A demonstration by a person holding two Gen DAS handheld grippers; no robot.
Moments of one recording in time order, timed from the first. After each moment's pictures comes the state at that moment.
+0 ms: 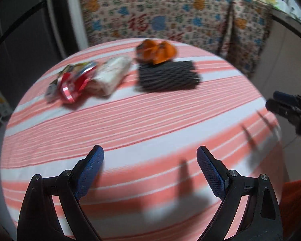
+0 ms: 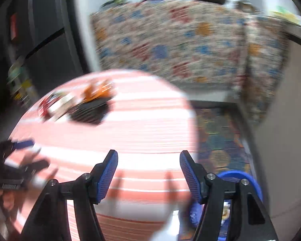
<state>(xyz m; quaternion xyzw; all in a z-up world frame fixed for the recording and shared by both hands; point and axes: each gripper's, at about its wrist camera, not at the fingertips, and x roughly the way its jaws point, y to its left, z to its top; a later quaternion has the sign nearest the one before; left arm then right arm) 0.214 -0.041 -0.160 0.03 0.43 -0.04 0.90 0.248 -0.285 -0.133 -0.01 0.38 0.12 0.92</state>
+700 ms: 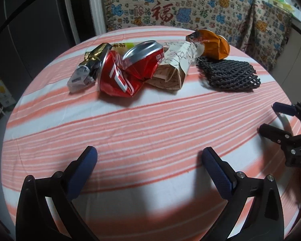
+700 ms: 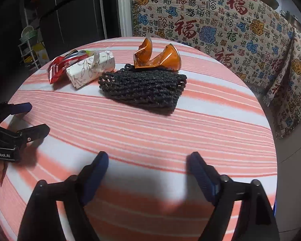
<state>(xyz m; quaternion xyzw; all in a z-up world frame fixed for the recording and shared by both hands) 0.258 0.041 -0.186 0.02 0.45 -0.03 0.89 0.286 -0.165 -0.186 -0.08 0.43 0.16 0.88</state>
